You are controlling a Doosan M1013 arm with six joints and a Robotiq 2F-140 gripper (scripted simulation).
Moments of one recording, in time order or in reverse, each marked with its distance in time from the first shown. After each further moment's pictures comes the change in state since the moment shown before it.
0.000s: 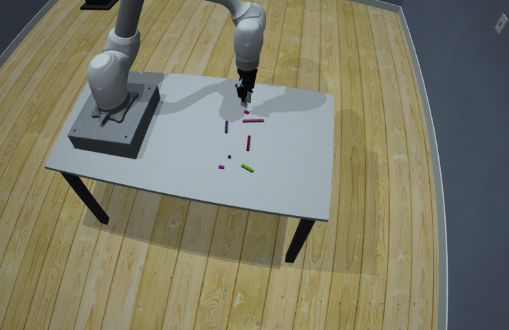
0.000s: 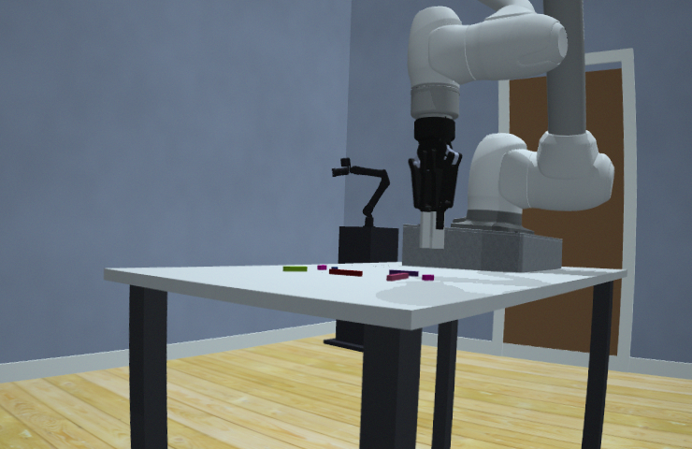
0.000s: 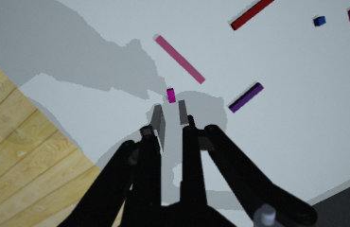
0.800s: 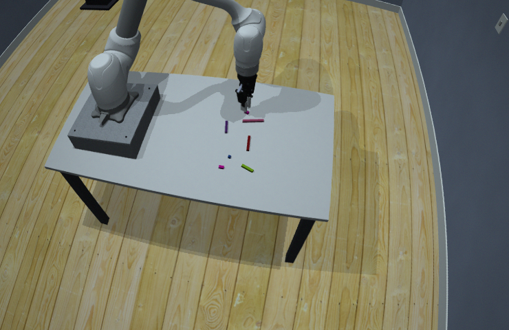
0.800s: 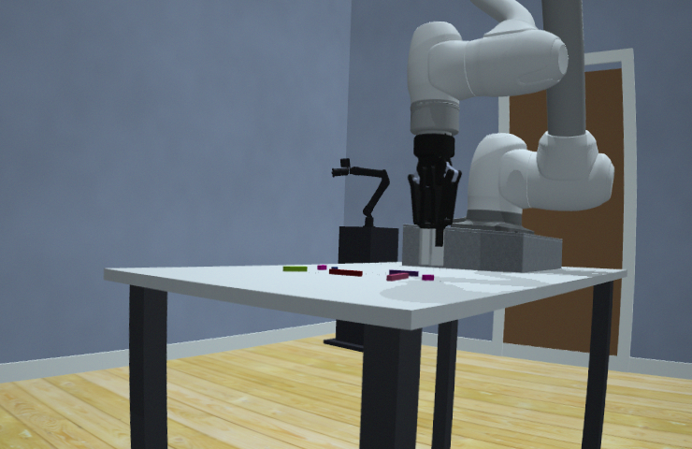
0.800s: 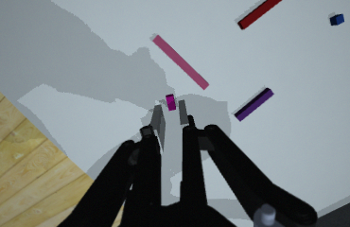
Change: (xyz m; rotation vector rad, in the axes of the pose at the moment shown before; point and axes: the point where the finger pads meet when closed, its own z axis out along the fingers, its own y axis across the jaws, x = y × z) arm 0.000 0.000 0.030 0.000 0.000 0.000
